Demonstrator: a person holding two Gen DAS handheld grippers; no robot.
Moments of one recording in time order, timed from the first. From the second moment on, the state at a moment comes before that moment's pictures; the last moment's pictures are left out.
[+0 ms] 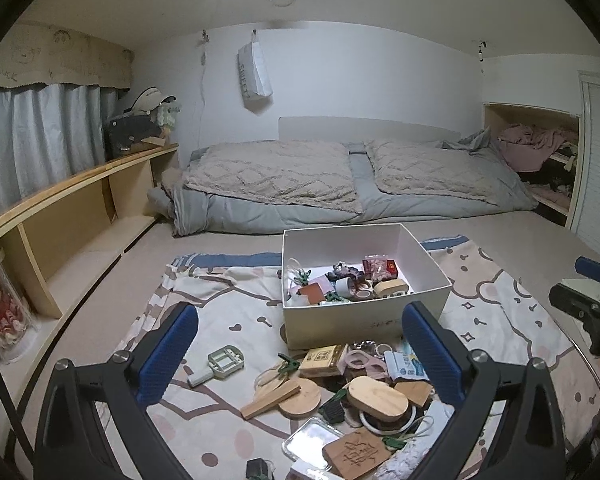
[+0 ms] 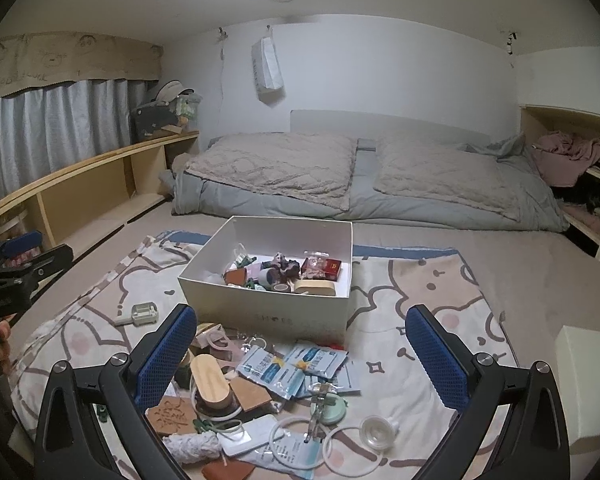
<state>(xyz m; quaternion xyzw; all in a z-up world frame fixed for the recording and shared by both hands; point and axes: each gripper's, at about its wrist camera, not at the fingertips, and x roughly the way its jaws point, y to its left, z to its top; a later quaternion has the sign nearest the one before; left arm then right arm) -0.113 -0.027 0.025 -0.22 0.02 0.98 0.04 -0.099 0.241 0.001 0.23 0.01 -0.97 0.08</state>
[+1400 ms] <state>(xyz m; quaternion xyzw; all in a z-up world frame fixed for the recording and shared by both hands) -0.114 -0.124 -0.159 -0.41 0.03 0.91 0.00 -0.110 0.283 -0.020 0.26 -0.02 -0.96 0.07</state>
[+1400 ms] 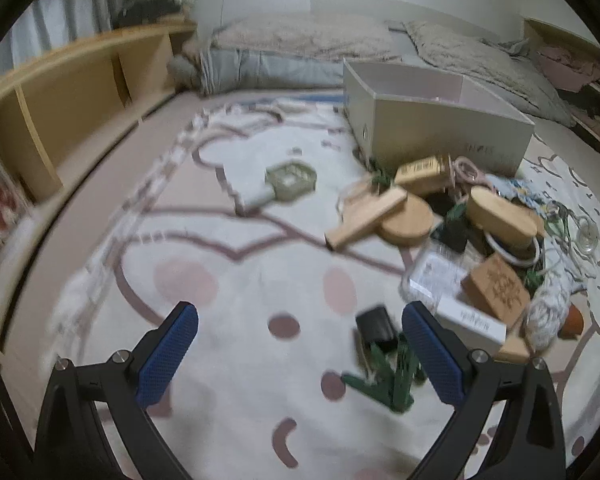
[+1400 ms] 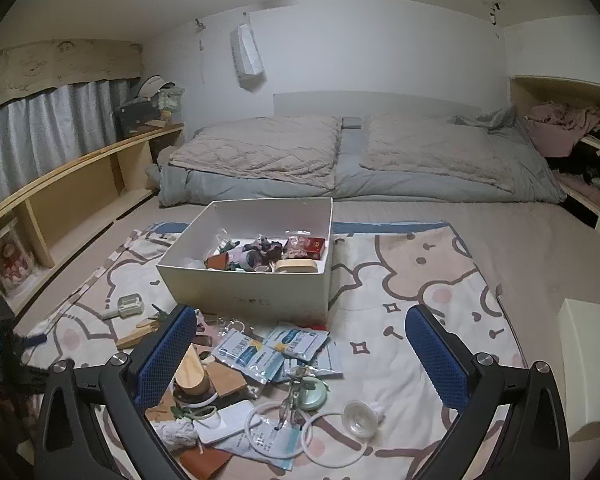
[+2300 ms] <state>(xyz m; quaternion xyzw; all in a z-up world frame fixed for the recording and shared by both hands) -0.124 -0.125 -0.188 -0.44 0.05 0.90 -0.04 -0.118 0.291 -0.032 0.28 -0.02 -0.96 0.07</state>
